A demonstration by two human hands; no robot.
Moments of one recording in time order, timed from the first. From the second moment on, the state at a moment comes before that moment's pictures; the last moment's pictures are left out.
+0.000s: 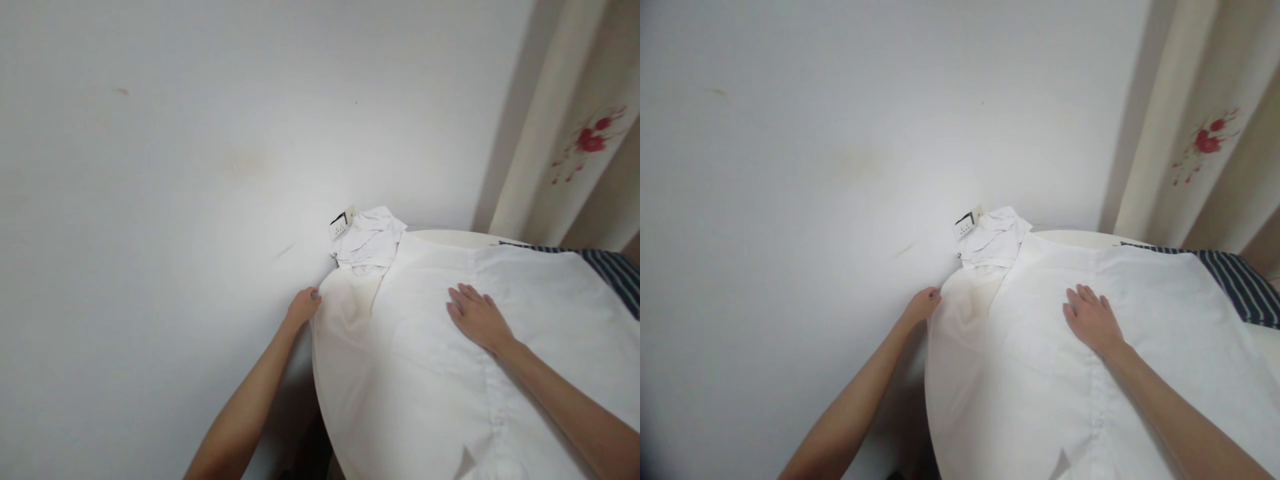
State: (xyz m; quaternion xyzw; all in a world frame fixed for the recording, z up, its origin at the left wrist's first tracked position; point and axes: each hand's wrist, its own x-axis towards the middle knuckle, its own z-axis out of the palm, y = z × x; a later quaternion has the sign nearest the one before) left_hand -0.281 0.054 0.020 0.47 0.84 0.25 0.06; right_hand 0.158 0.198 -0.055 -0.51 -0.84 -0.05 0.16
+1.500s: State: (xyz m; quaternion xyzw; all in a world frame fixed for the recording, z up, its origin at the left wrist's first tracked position) left_hand -0.182 0.021 0.040 0.77 0.62 0.13 0.10; right_hand 0.153 0.199 -0.030 -0.44 -0.75 0.14 0.48
